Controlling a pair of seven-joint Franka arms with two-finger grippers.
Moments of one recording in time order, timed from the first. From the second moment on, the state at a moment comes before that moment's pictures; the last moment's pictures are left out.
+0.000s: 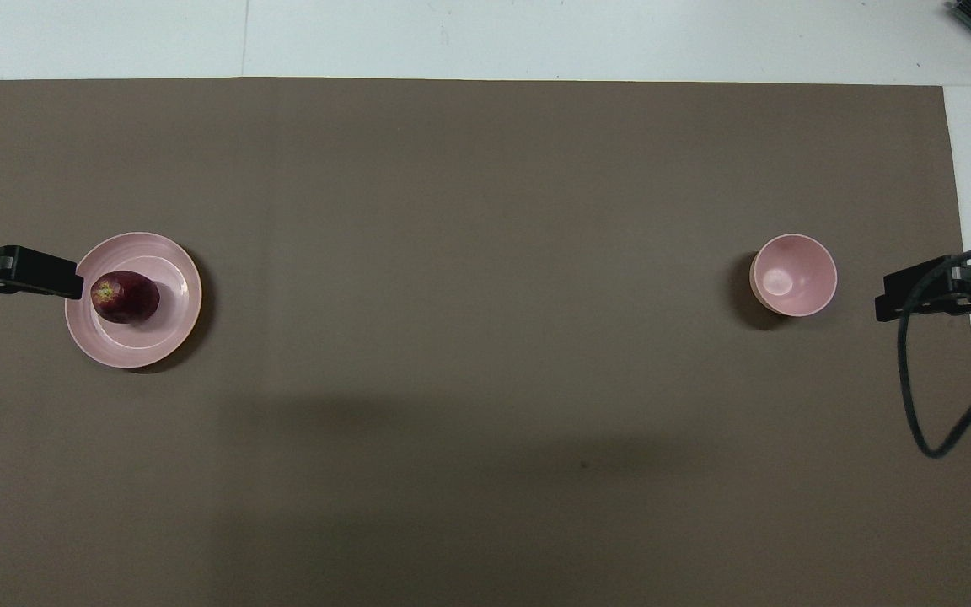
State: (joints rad) left arm -0.03 -0.03 -0.02 -1.63 -0.02 1.60 0.05; right arm 0.11 -0.01 -0.10 -1.47 0.02 1.38 0.11
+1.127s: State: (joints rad) left arm 0.07 0.08 -0.02 -1.94 -0.02 2.06 0.18; right arm 0.11 -0.01 -0.10 -1.47 0.02 1.38 0.11
